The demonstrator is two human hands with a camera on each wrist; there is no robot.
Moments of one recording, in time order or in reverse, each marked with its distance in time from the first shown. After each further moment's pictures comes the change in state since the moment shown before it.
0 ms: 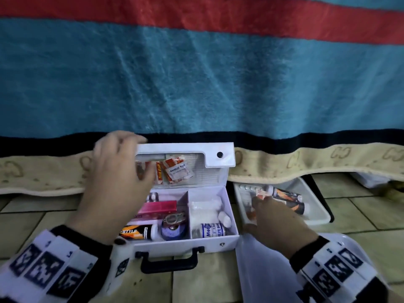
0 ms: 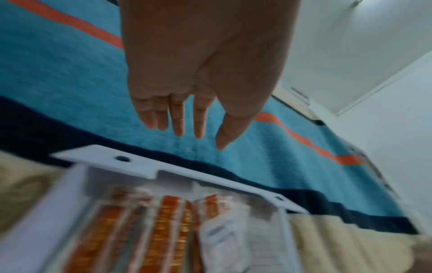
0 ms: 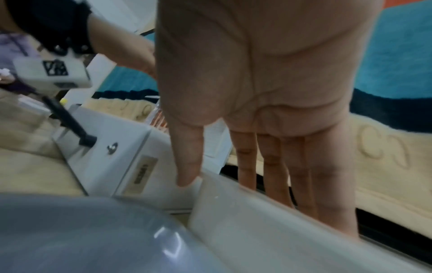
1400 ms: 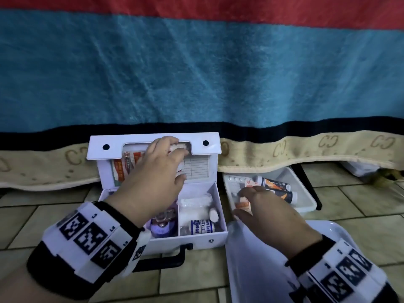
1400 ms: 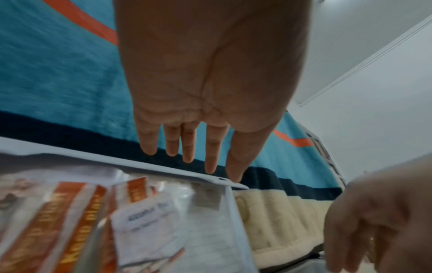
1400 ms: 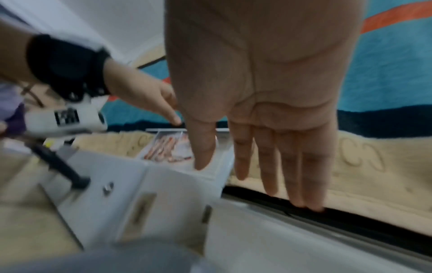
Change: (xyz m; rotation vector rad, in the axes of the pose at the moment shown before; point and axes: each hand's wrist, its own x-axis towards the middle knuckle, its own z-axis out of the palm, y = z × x) left_hand -0.003 0.049 0.033 0.053 -0.449 0.217; right_hand -0.026 0.013 -0.005 0.202 0.154 -0.137
